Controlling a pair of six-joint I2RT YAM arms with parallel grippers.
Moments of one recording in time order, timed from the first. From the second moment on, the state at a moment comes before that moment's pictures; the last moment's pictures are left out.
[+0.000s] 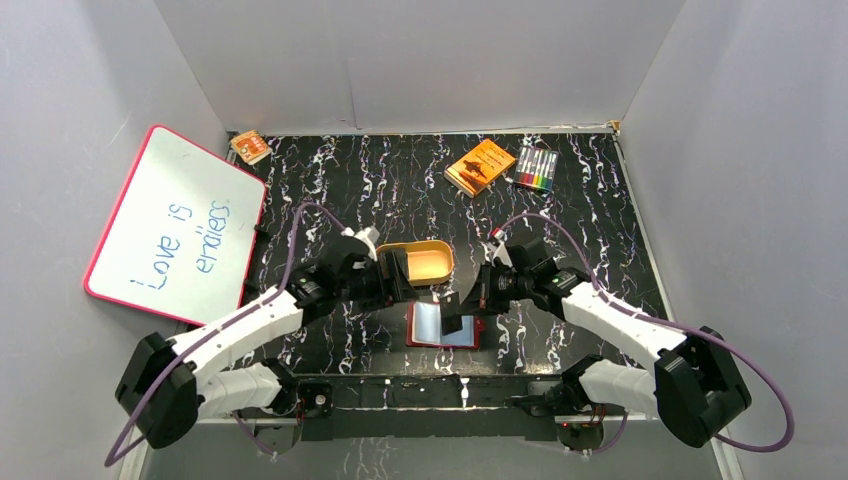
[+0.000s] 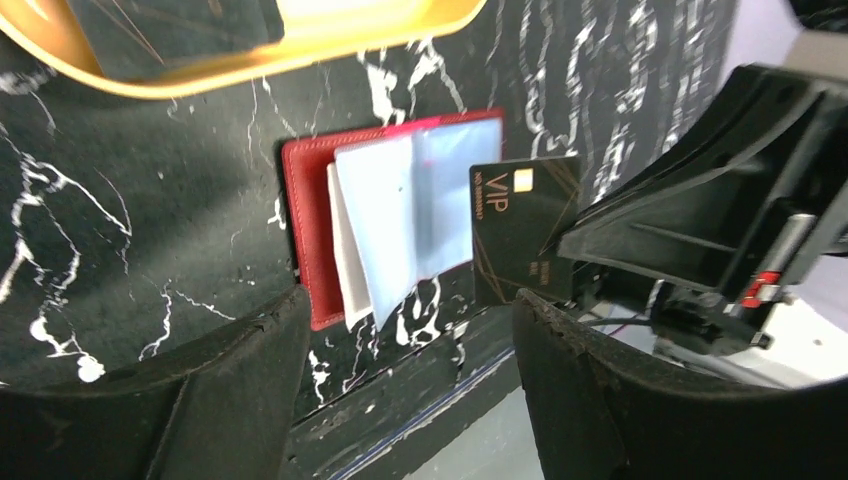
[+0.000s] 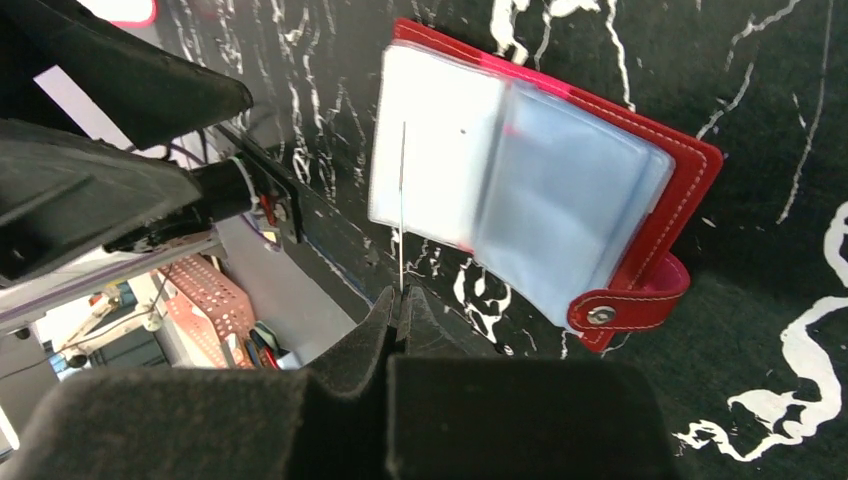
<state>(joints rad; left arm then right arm) -0.71 1.09 0.67 -0.30 0.20 -0.89 0.60 1.12 0.59 -0.29 -0.55 0.81</state>
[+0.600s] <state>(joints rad) -0.82 1.37 0.65 -0.23 0.13 -0.93 0.62 1.19 0.48 -0.16 -0.54 0.84</state>
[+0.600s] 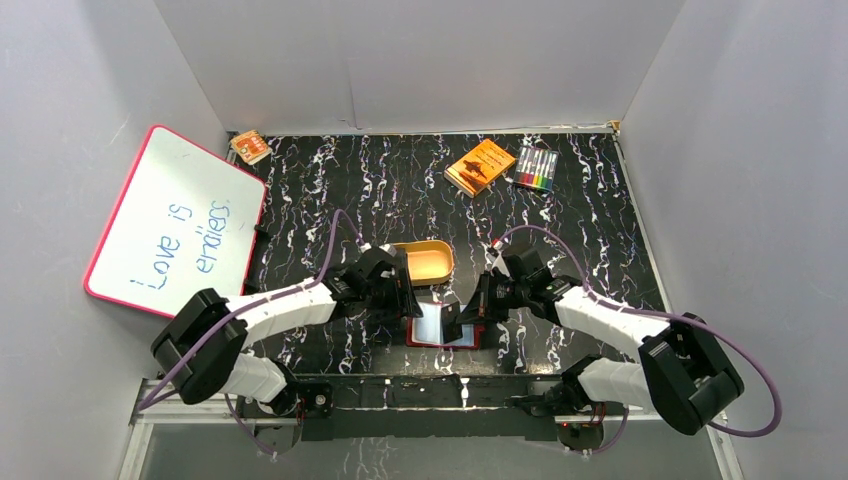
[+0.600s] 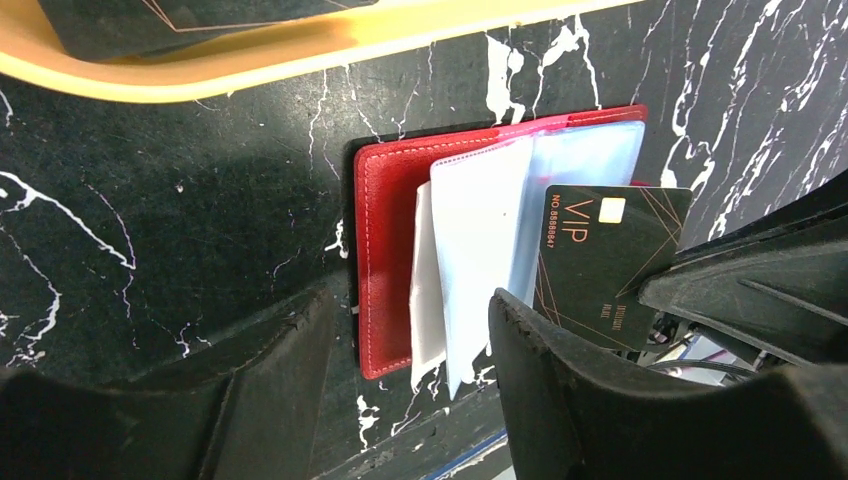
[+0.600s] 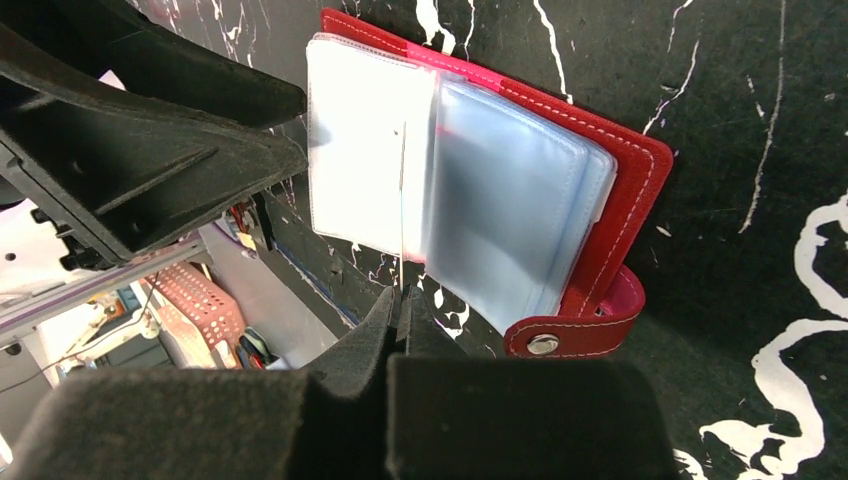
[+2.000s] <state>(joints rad) -0.82 1.44 0.61 -0.14 0.15 -0.93 0.64 1.34 0.43 0.05 -0.55 0.91</state>
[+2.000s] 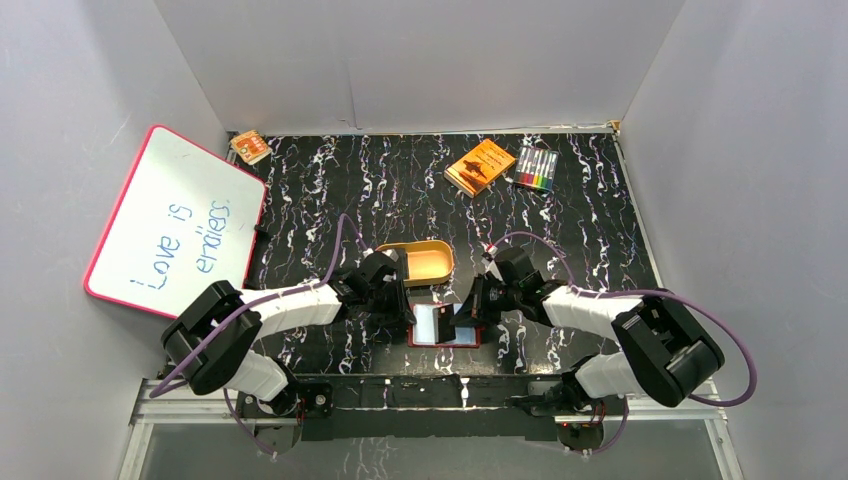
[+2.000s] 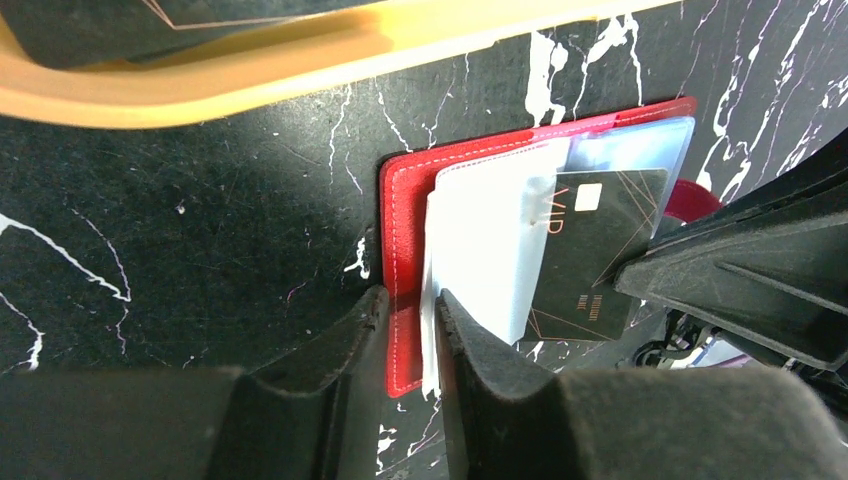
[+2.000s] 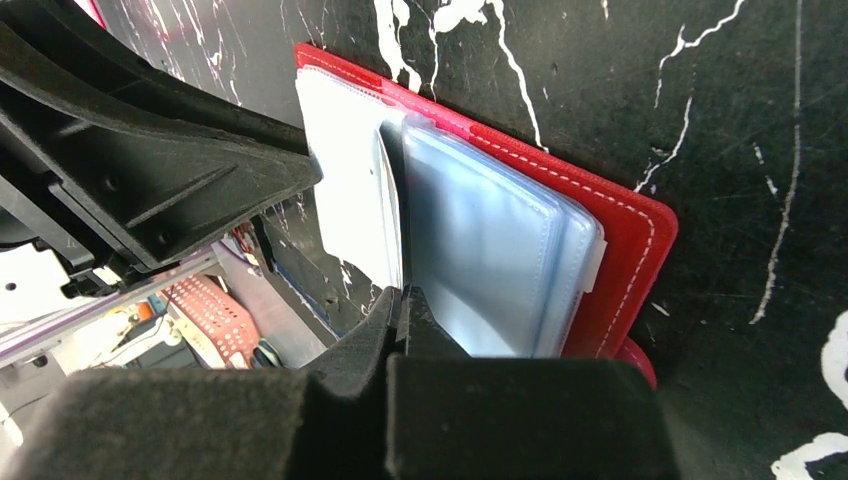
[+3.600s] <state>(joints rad) -0.82 1.44 0.58 -0.11 0.17 -0.92 0.77 1.45 0.41 0.28 -0.41 1.08</state>
